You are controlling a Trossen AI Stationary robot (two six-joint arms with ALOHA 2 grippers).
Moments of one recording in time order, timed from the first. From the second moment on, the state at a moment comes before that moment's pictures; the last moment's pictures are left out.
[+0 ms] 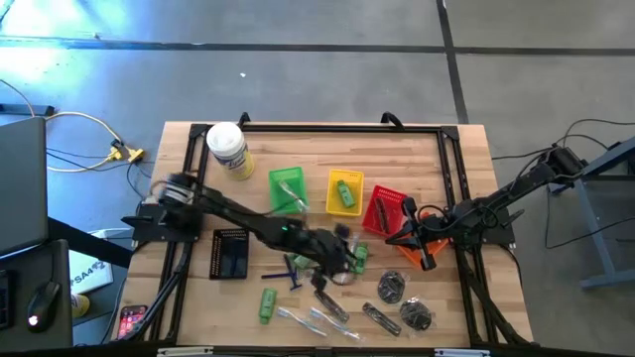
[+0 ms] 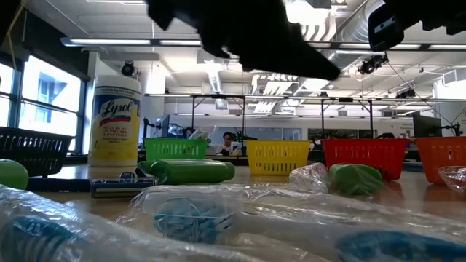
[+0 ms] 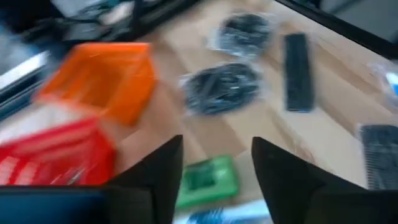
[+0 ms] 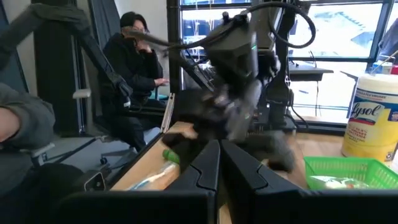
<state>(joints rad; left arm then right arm) -0.27 1.97 1.34 0.14 0.00 0.37 0.46 0.81 0.21 0.66 0.20 0.00</state>
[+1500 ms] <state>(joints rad) -0.29 2.50 1.89 0.14 0.13 0.49 0.46 0.81 0.21 0.63 0.22 0.01</state>
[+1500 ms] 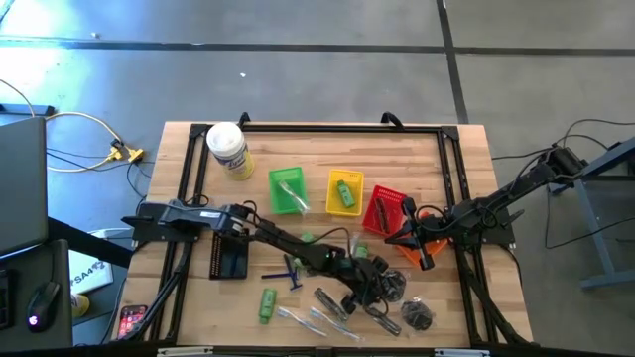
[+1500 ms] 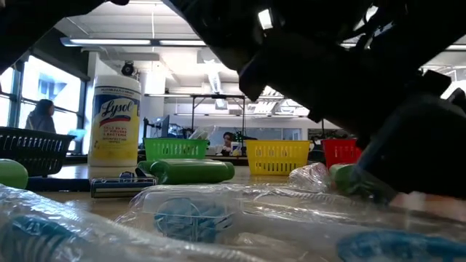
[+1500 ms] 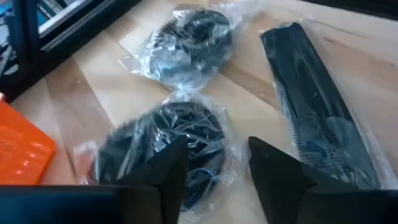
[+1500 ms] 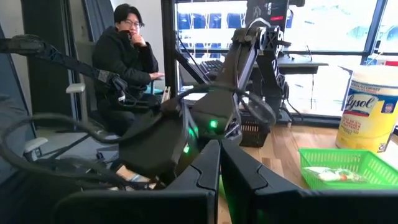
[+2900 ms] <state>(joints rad) -0.33 1.78 1.89 -0.85 0.00 0.38 0.46 0.81 0.21 0.62 0.43 -0.02</state>
